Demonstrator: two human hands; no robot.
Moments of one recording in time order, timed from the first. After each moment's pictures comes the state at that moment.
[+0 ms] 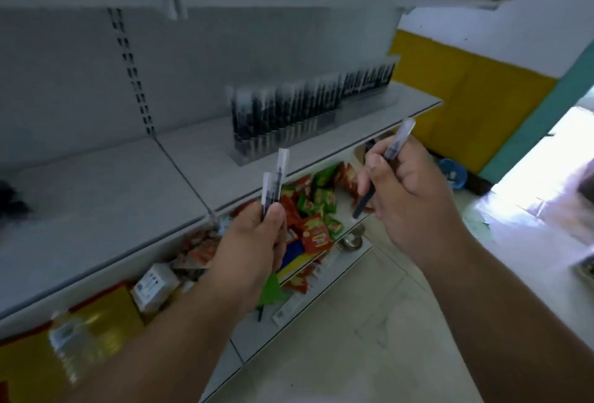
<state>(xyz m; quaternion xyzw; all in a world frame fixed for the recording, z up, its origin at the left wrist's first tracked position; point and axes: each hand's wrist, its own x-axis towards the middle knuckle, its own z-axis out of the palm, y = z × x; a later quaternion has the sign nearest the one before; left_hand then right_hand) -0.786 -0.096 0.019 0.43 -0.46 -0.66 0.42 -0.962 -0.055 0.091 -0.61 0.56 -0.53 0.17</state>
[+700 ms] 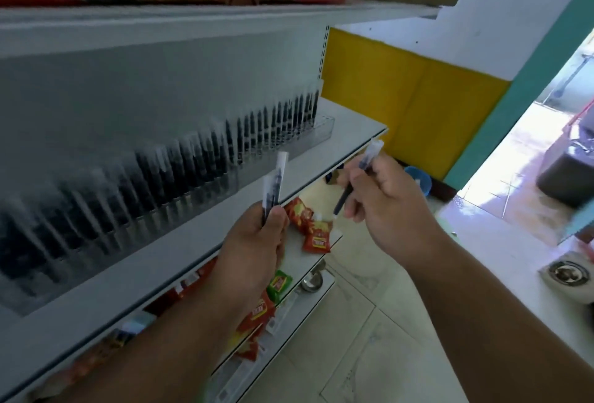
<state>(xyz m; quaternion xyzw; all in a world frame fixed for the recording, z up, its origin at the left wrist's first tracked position) -1.056 -0.257 0.027 0.41 -0.52 -0.64 0.38 -1.220 -0.208 0.084 -0.51 0.66 -0.51 0.19</state>
